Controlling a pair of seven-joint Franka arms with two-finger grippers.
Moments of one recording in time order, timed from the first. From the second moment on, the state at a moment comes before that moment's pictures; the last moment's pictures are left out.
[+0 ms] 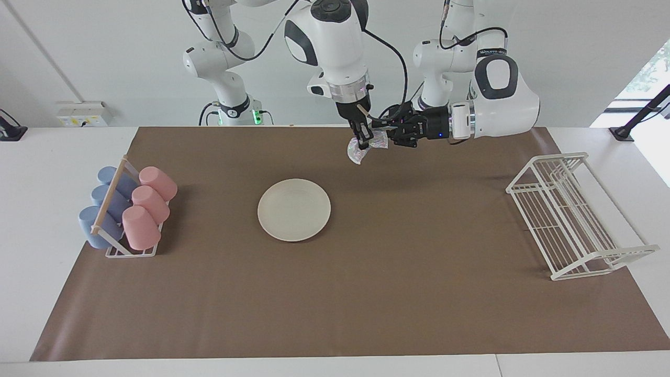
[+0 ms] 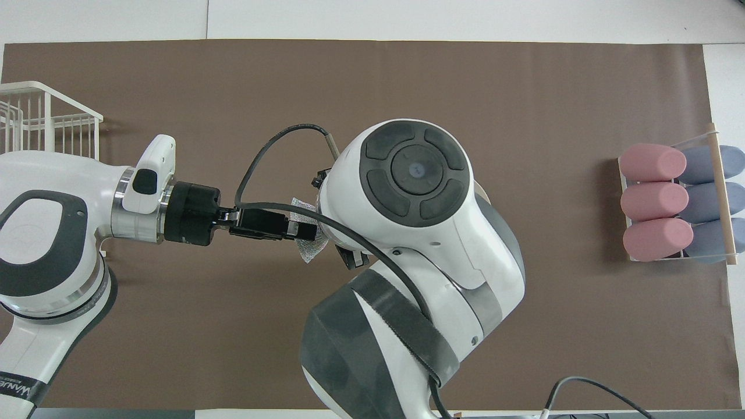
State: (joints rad) left arm -0.15 -0.07 -0.08 -2.09 -1.31 1.69 0.39; right arm 0.59 0.24 0.09 -1.45 0.17 1.84 1.91
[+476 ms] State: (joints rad) left arm -0.14 -0.08 -0.06 -2.09 -1.14 1.70 0.34; right arm 0.53 0.19 0.08 -1.68 0.17 2.08 1.87
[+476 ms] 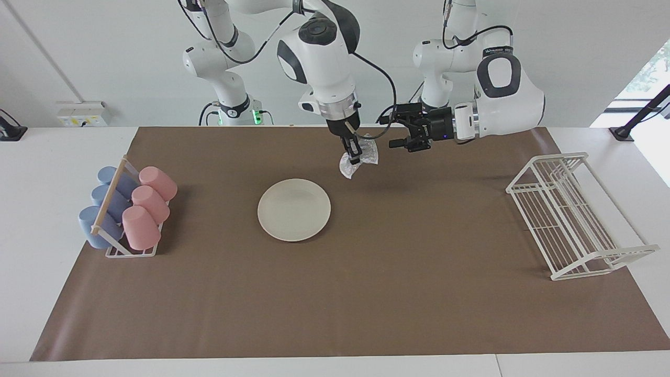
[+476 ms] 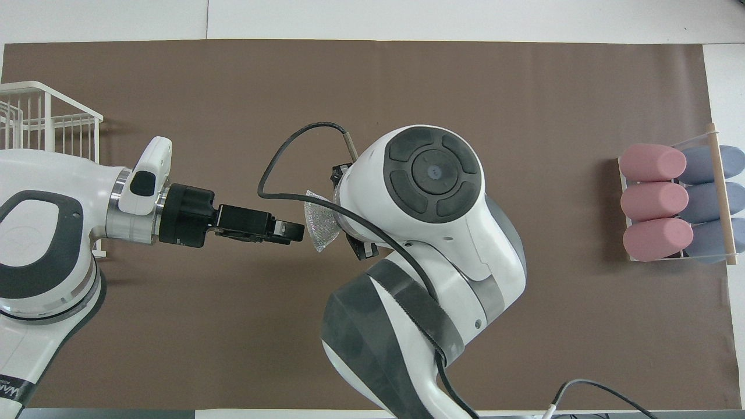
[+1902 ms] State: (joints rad) left arm -0.06 -0.10 -0.05 -1.93 -0.33 1.74 0.11; right arm 0.38 0.23 0.08 -2.14 0.17 2.44 1.49
